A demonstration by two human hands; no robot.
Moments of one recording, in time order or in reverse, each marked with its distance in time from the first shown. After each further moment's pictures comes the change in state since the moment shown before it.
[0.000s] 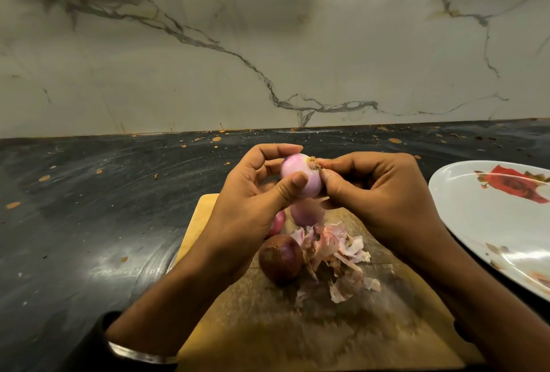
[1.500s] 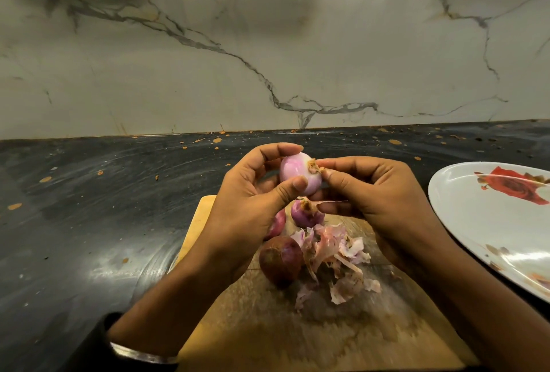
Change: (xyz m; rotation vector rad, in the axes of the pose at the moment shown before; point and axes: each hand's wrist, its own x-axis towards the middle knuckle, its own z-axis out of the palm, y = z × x) left_hand 0.000 0.004 0.002 -0.085 0.023 0.002; right_hand 0.001 -0.006 0.003 0.379 0.004 0.348
